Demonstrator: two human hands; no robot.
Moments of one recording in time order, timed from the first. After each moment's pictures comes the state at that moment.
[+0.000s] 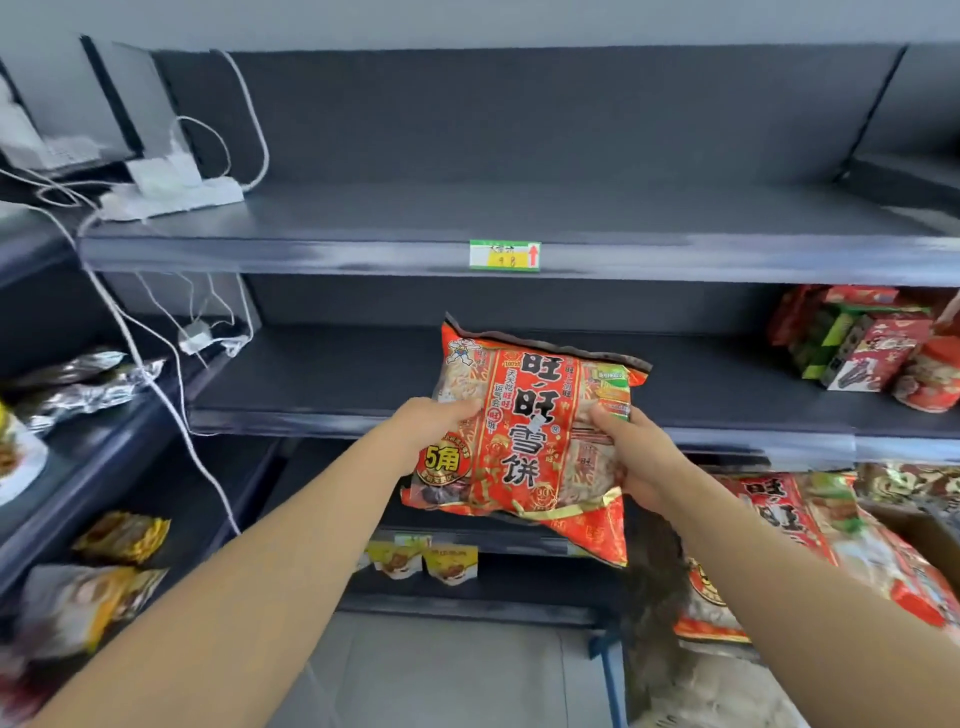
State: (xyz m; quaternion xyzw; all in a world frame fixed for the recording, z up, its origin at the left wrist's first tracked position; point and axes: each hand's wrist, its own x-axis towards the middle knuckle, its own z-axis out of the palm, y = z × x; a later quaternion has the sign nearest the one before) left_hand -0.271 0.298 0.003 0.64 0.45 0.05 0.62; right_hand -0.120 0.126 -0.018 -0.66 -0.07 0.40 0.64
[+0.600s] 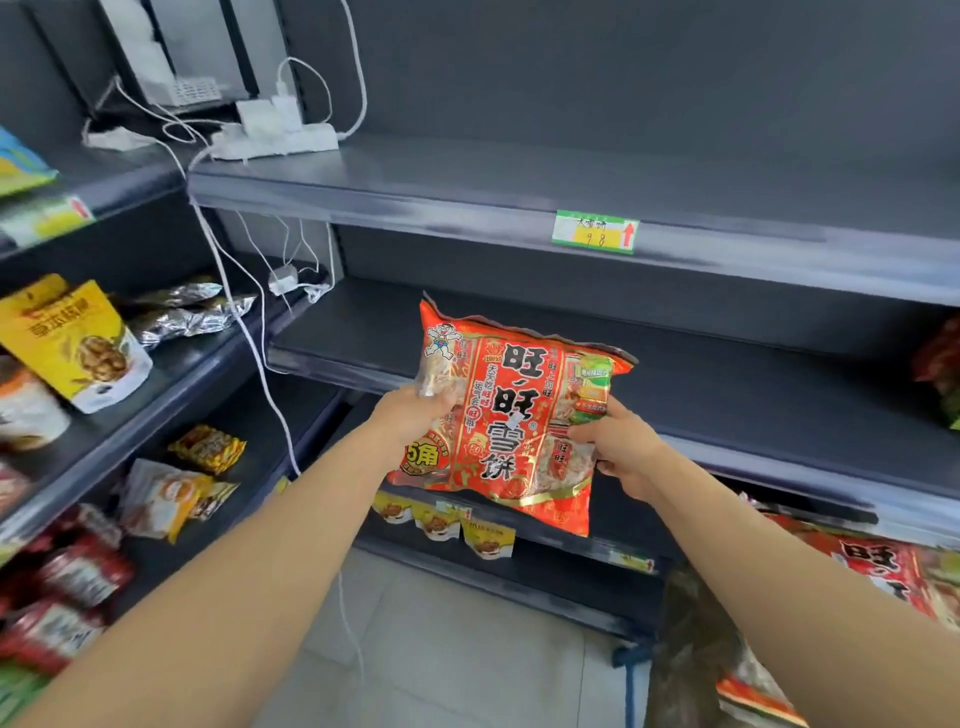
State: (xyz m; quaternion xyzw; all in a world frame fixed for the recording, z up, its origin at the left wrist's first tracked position) left_hand -0.312 0.336 -0.033 0.59 0.54 0.17 0.58; right_hand -0.124 0.202 -0.035 -0.72 -0.20 0.46 0.49
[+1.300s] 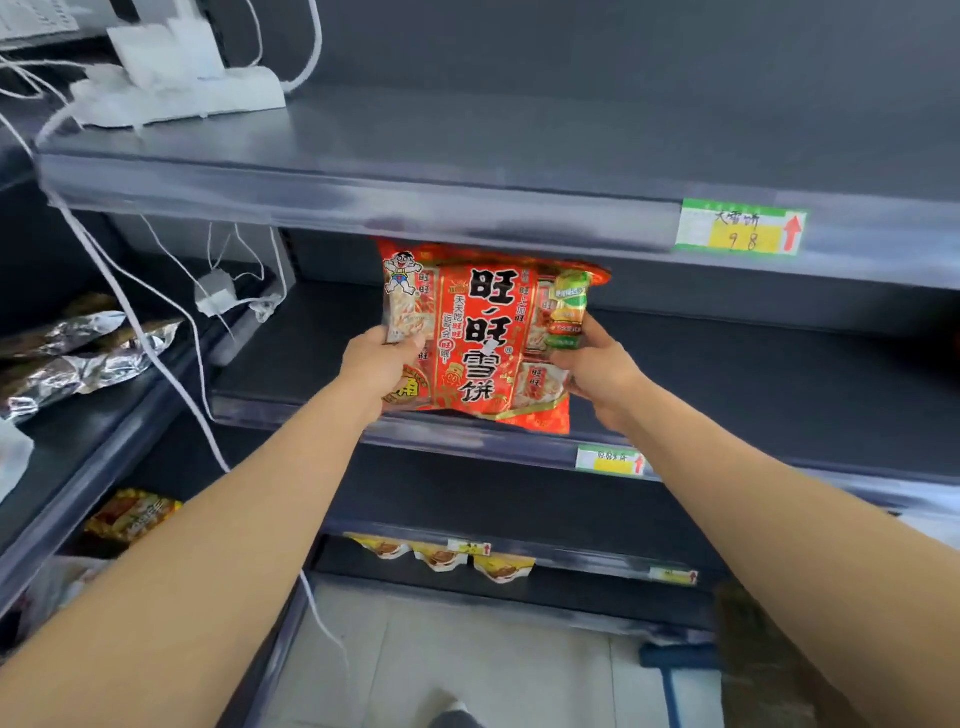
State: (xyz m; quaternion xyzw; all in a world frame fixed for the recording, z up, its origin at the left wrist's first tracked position) left_hand -0.289 0.554 -0.063 0.60 0.49 0.26 0.58; right_hand -0.125 0.402 -0.046 -0.71 -0.23 0.36 0.55
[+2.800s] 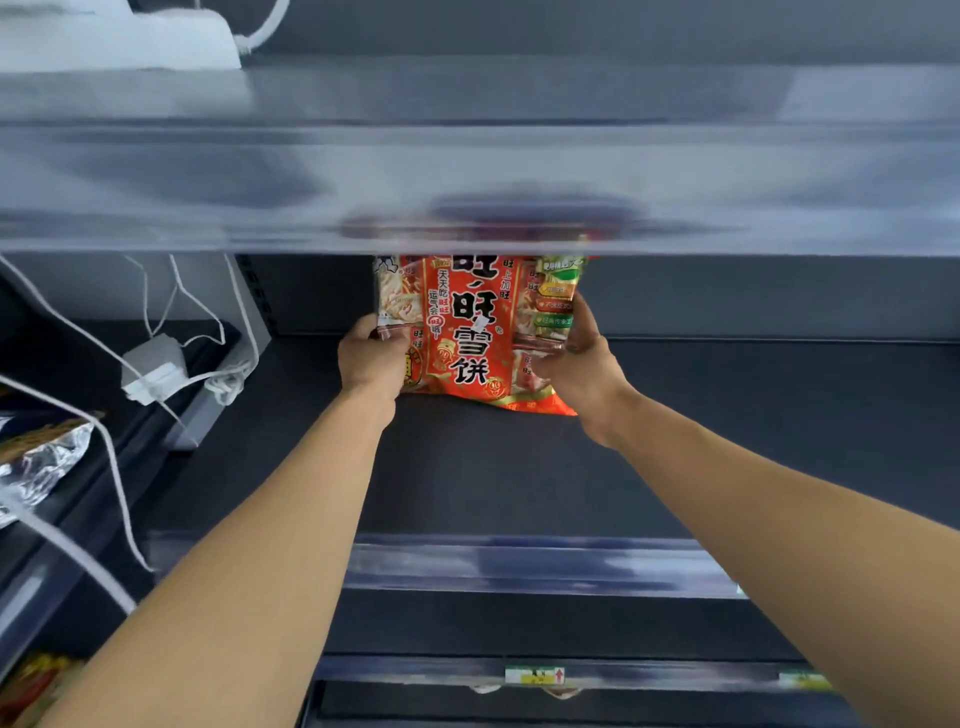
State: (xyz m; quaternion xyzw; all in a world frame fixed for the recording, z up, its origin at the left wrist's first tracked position) left_hand -0.212 0.752 -0.143 0.57 0.46 0.39 0.56; right_hand -0.096 0.595 -0.130 -0.72 -0.22 0.29 0.59
